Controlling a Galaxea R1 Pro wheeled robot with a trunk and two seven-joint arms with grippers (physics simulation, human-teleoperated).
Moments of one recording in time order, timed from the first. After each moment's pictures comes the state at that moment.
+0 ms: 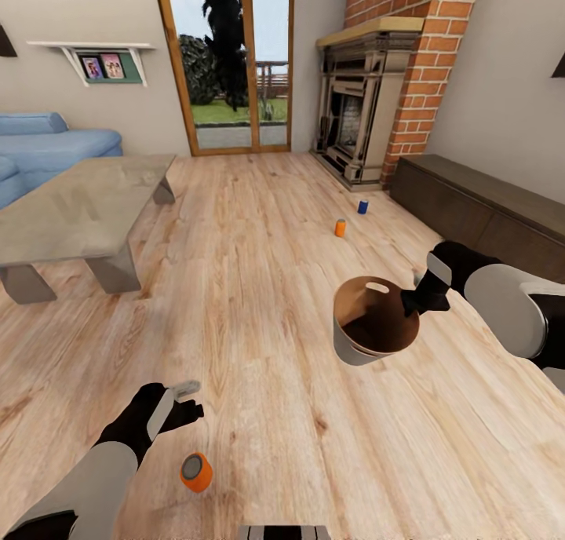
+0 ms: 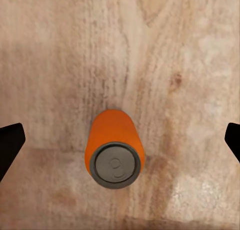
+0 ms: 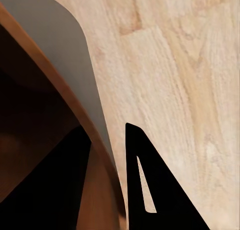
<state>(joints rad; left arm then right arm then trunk) -0.73 0.01 0.19 -0.54 0.14 0.76 0.13 -1.57 -0.19 -0.02 0.05 0.15 1.05 0.15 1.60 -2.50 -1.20</state>
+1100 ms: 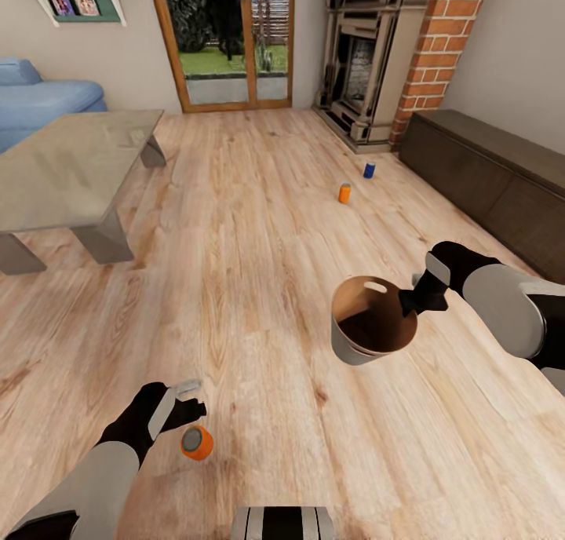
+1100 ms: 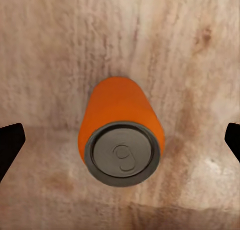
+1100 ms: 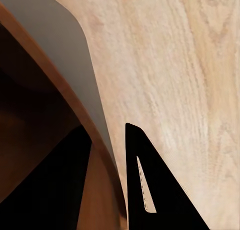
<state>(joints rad) -0.73 0.01 0.19 -0.55 0.14 0.76 0.11 -1.57 -0.19 -0.02 0.04 0.14 1.05 0.15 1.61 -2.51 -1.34</state>
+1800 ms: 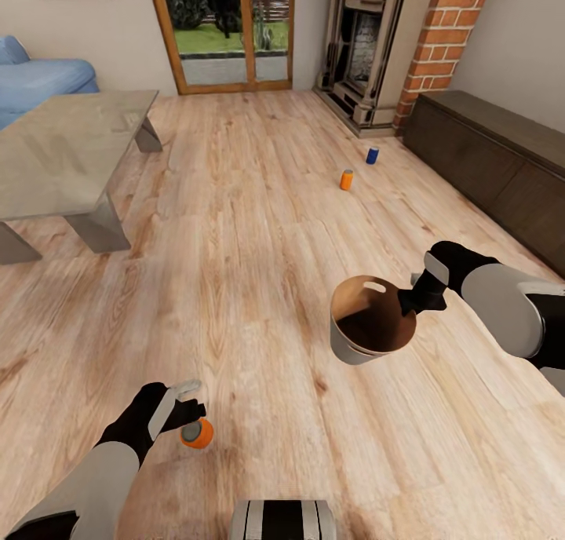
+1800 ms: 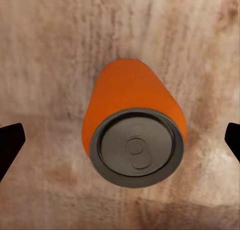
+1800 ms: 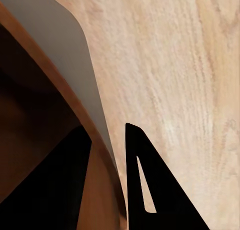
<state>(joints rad) -0.73 0.01 0.19 -0.55 0.14 0.76 0.12 -1.57 -0.18 -0.02 0.05 0.14 1.05 0.15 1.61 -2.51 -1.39</state>
